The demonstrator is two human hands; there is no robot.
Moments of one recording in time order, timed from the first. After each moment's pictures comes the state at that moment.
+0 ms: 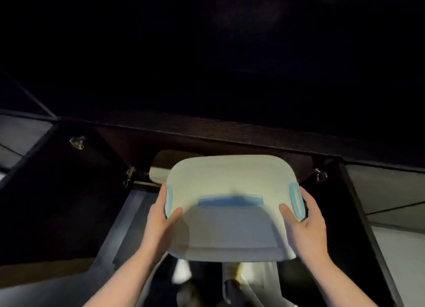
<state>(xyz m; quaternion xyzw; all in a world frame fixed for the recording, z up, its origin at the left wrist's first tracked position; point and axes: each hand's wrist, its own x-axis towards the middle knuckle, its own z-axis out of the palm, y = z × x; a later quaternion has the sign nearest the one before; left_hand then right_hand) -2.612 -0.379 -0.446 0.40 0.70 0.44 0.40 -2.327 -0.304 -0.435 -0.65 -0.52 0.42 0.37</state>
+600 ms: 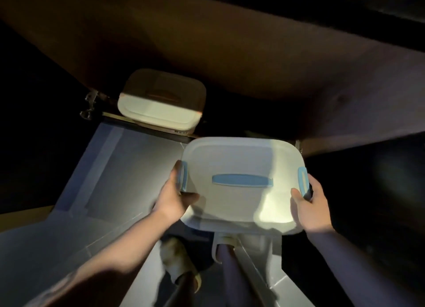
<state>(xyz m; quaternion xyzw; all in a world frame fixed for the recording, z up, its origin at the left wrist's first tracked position) -2.568 -0.331 -0.738 0.26 0.76 0.29 0.52 -2.288 -0.237 -0.715 -0.74 -0.47 0.45 0.15</state>
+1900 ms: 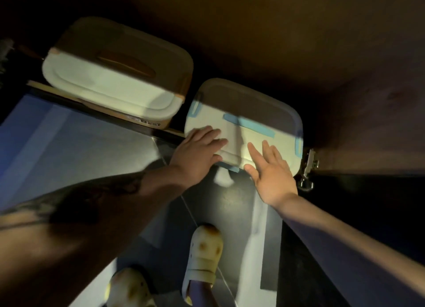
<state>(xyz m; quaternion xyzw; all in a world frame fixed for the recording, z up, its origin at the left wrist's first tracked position) -2.548 -0.182 -0.938 0.71 0.65 0.09 0.23 -2.334 -0.131 -0.909 -0.52 -0.80 0.22 -0.20</state>
